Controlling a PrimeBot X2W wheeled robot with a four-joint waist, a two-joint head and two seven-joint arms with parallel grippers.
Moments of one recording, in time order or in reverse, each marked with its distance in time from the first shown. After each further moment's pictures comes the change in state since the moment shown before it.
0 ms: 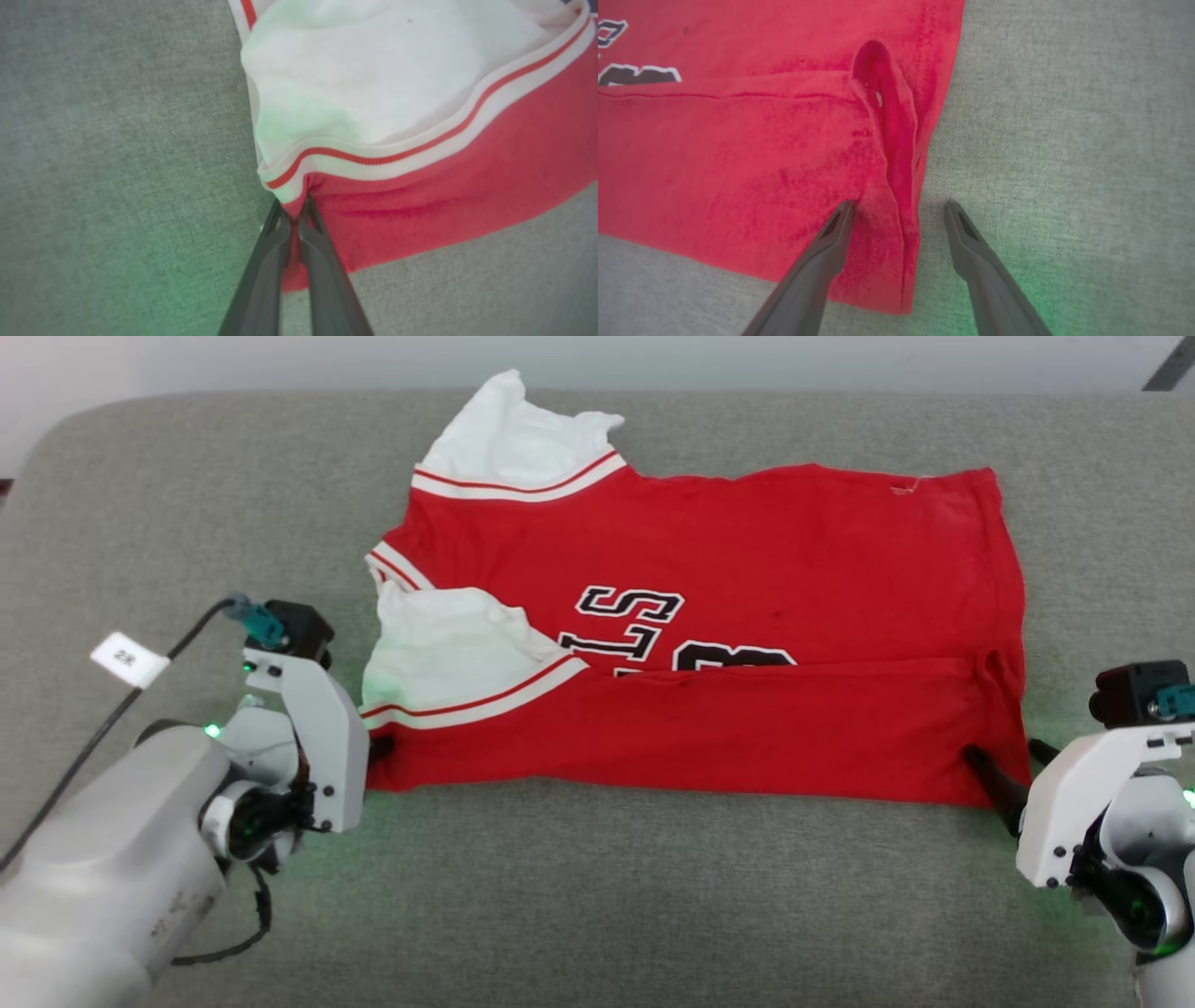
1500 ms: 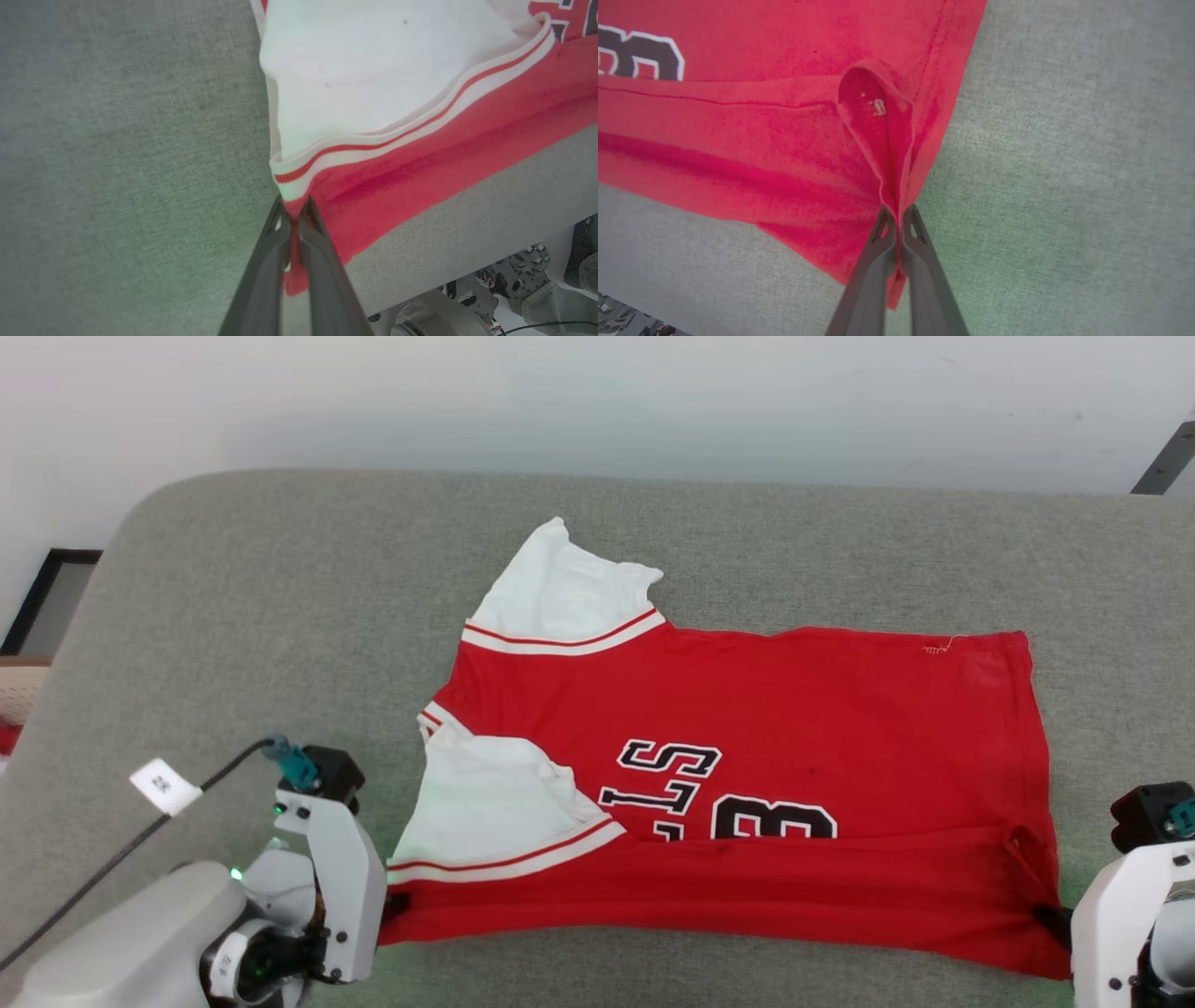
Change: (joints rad) left arm 0.205 0.137 -0.035 -0.298 -0.065 0.149 0.053; right arm 0.239 -0.128 0.001 -0.174 0.099 0.000 0.259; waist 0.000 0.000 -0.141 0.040
